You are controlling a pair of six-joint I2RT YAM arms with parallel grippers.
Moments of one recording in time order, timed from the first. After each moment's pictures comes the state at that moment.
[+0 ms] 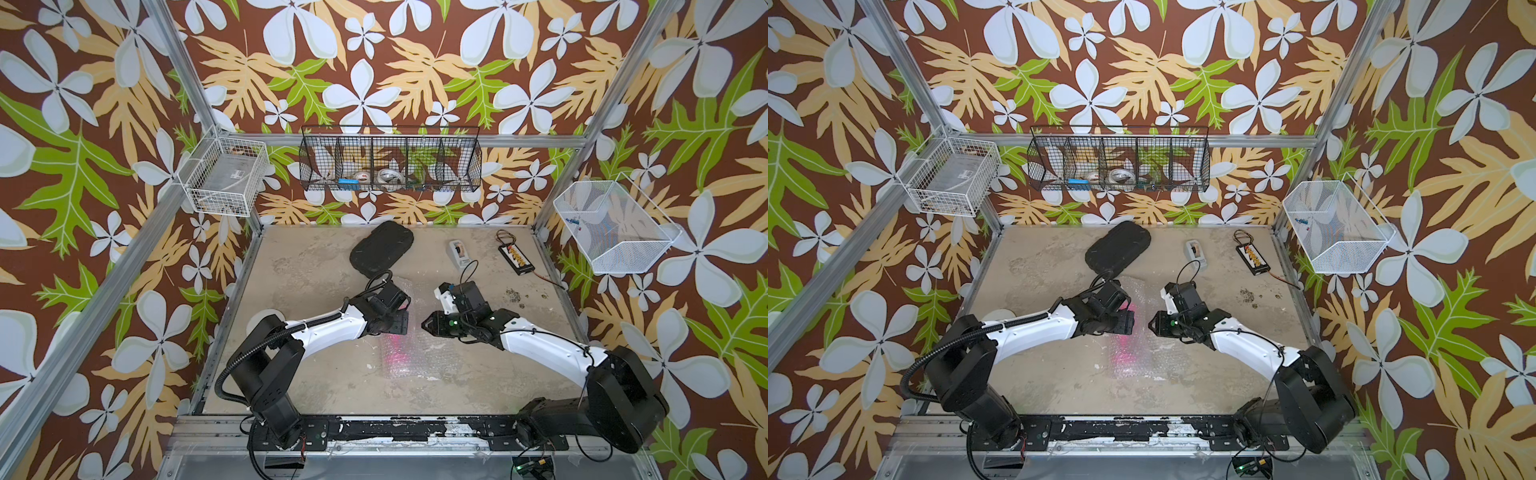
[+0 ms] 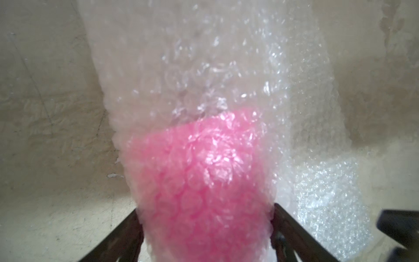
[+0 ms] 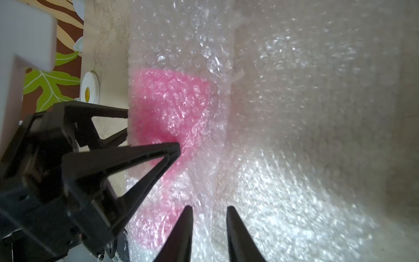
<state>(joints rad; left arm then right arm) -0.79 1.66 1.04 -0.43 -0.13 -0.63 0.58 1.35 0.74 -0.25 -0.33 0.61</state>
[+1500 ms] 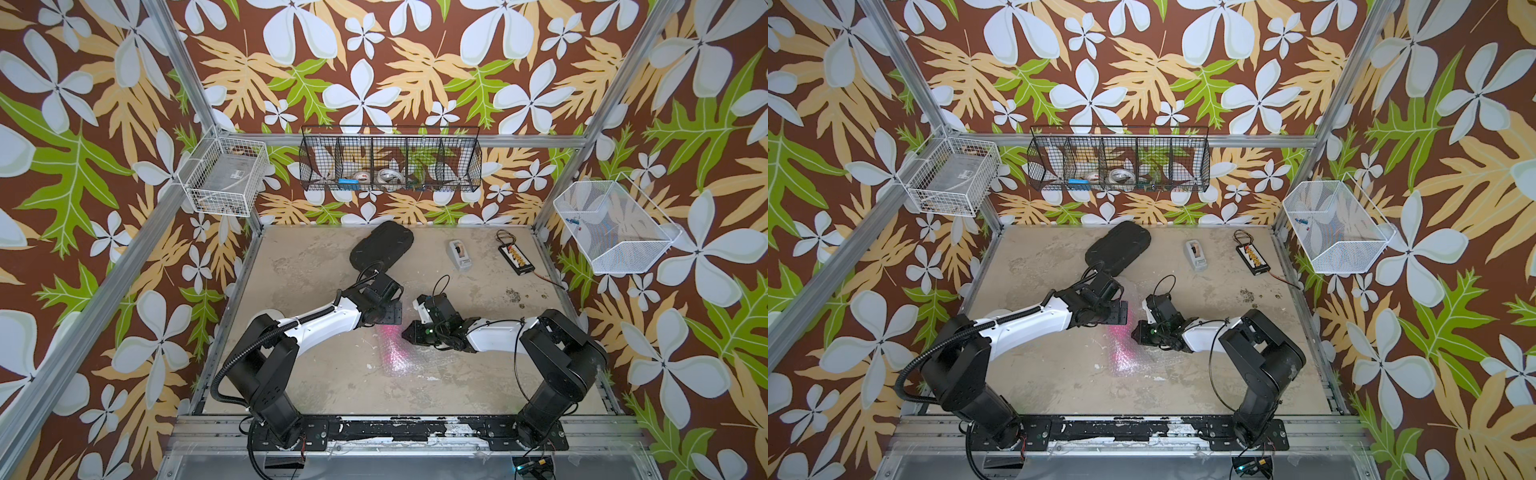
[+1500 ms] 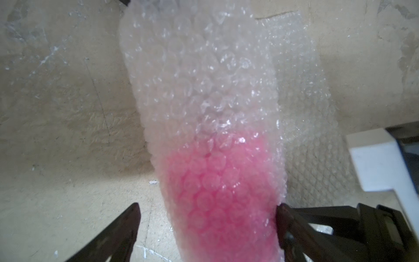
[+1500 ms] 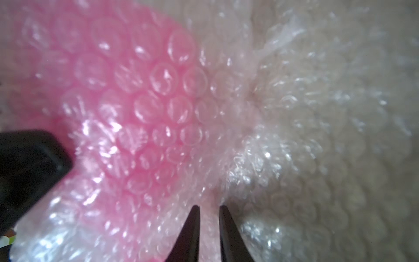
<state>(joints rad) -0.72 1.66 1.09 -0.48 -0.15 -0.62 0.69 1.72 0.73 0.14 -0.34 0.73</state>
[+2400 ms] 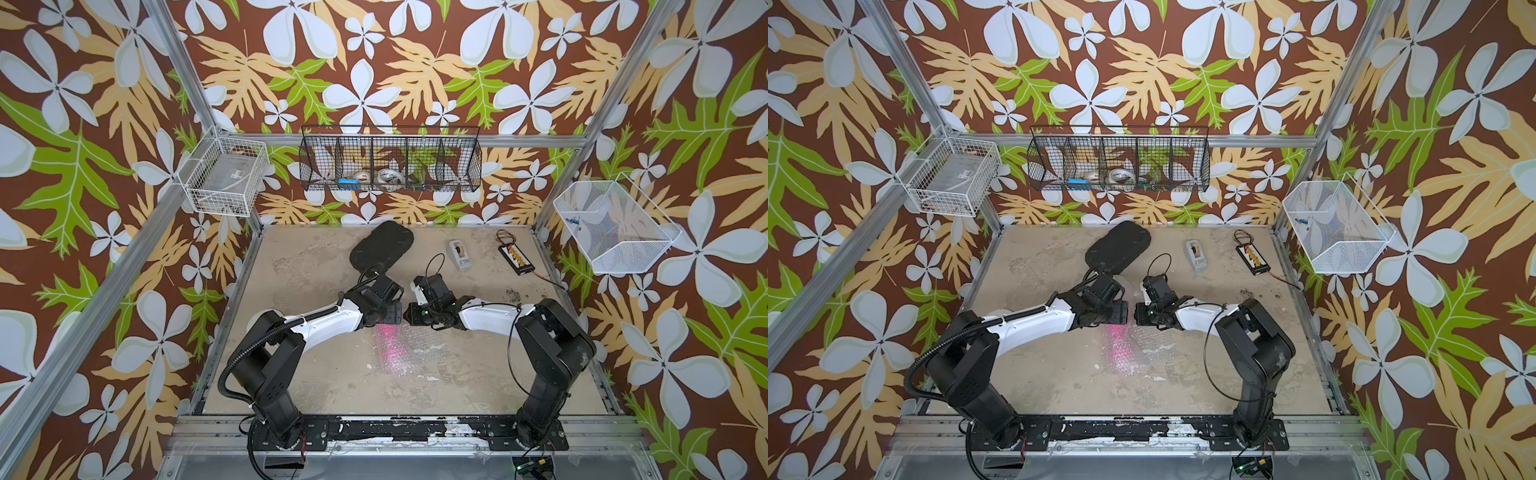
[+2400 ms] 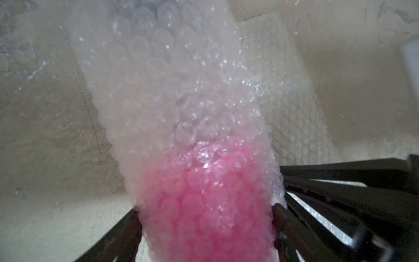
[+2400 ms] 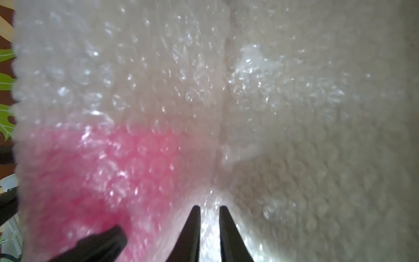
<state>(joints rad) -0.71 1.68 1.05 -0.40 -0.17 -0.59 0.62 1.84 1.00 -0.08 -0.24 0.54</state>
